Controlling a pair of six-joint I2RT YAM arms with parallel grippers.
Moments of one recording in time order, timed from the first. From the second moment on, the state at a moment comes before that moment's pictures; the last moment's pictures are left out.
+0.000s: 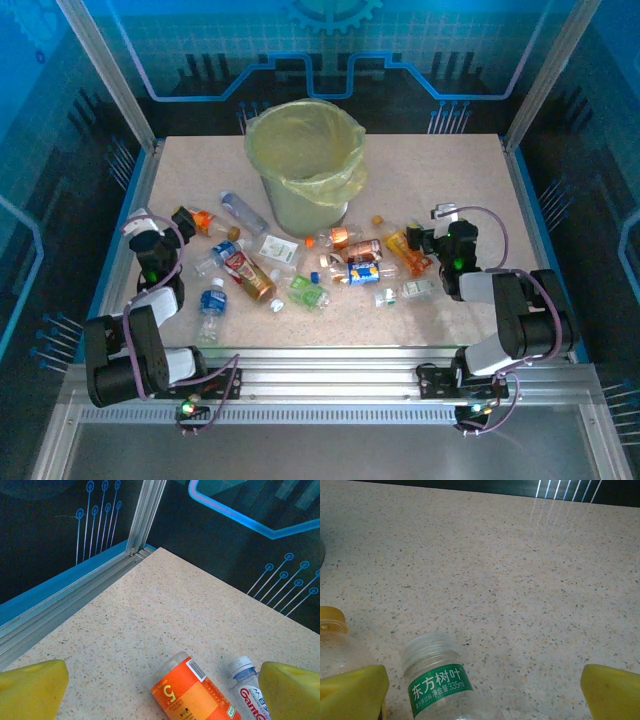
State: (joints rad) left arm 0.34 1.26 0.34 0.70 -0.05 -0.38; right arm 0.06 1.50 0.41 0.67 0.00 -0.06
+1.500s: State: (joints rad) left arm 0.33 1.26 0.74 -0.16 0.10 -0.60; right arm 0.06 0.96 0.63 -0.18 0.23 0.18
